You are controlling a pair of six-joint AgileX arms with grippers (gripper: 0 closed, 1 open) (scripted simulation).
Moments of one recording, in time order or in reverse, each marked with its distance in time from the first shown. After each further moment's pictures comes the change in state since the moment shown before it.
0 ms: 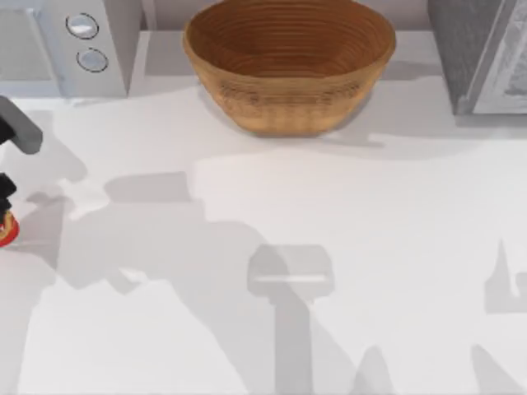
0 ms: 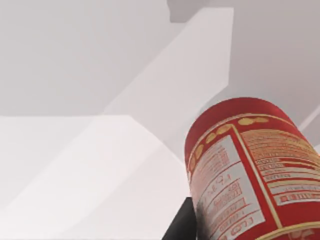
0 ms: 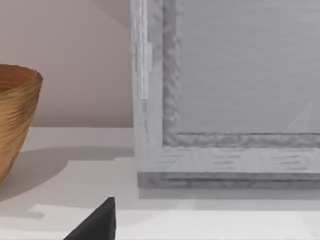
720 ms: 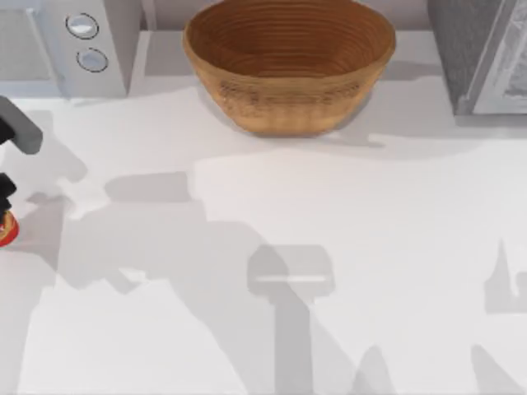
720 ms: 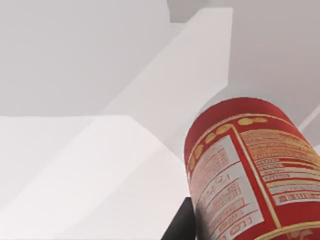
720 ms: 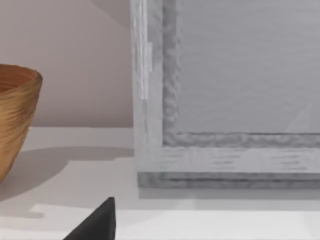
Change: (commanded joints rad) left arm -0.002 -0.002 0.000 0.000 0.000 0.001; right arm 0.000 0.000 0.000 0.000 0.000 0.000
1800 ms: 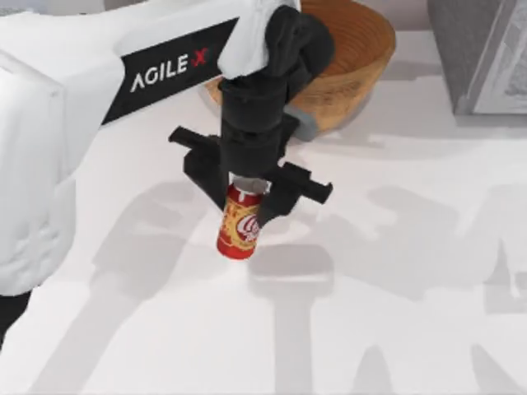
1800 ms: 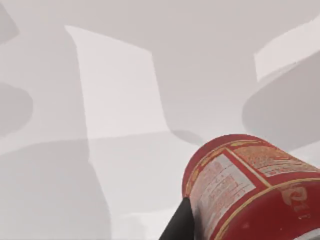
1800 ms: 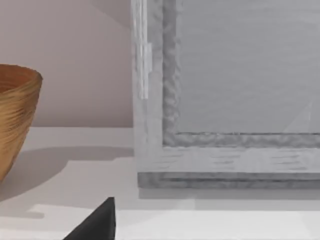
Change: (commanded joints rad) left arm -0.782 0.270 0.510 -0.333 -0.025 -1.103; right arm 0.000 0.000 0.000 0.000 0.000 0.000
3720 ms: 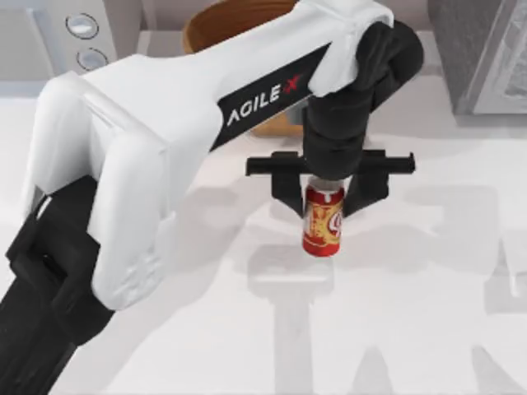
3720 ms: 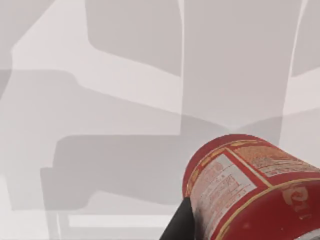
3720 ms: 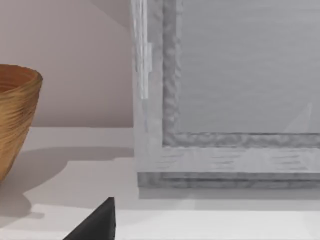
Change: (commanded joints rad) left arm -0.124 0.241 0.383 -0.053 0.030 -0.585; right arm 0.000 0.000 0.000 0.000 0.000 0.000
